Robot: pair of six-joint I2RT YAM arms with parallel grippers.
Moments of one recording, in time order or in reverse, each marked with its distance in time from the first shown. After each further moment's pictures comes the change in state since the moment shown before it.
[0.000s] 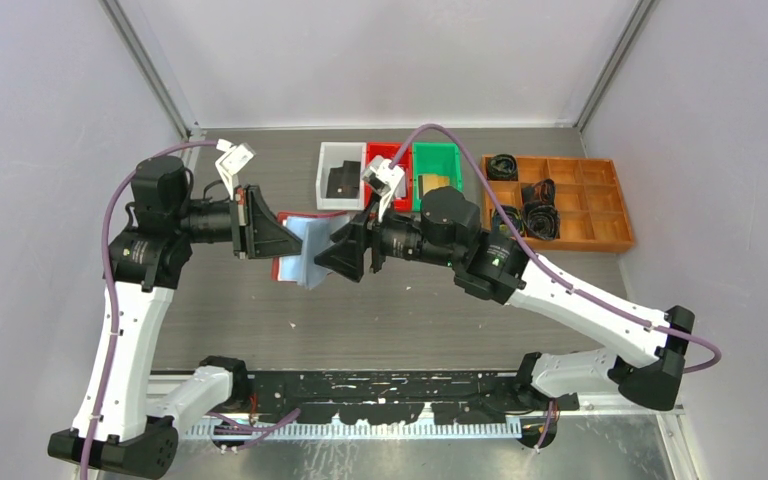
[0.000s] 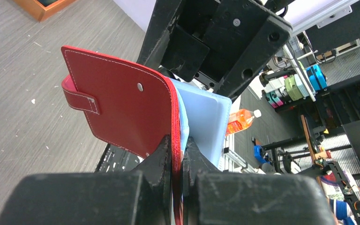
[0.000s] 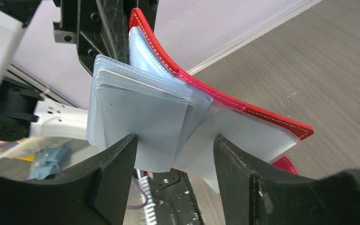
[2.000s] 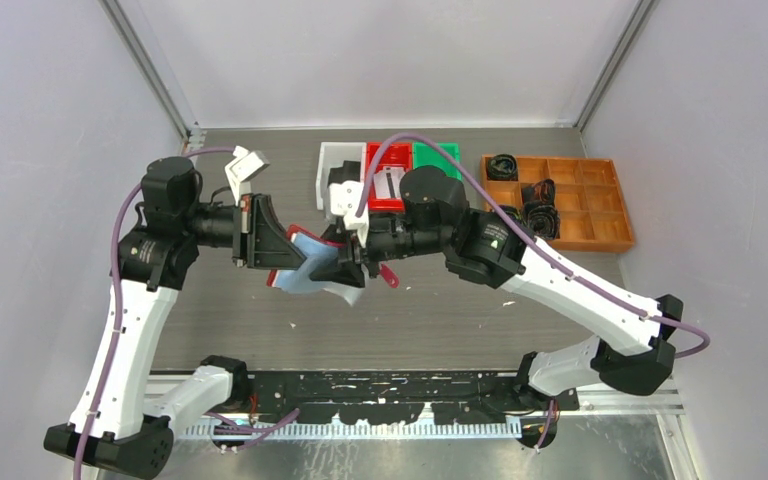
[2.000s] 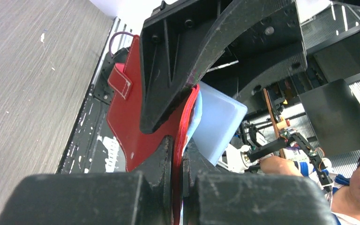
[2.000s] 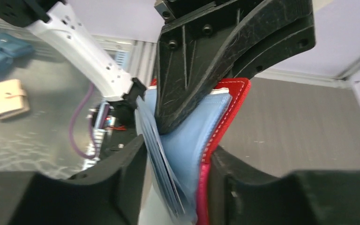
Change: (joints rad) left arm -0.058 0.000 -0.030 0.039 0.141 -0.081; right arm 0.069 0.120 0.304 -0.288 -0.192 -0.680
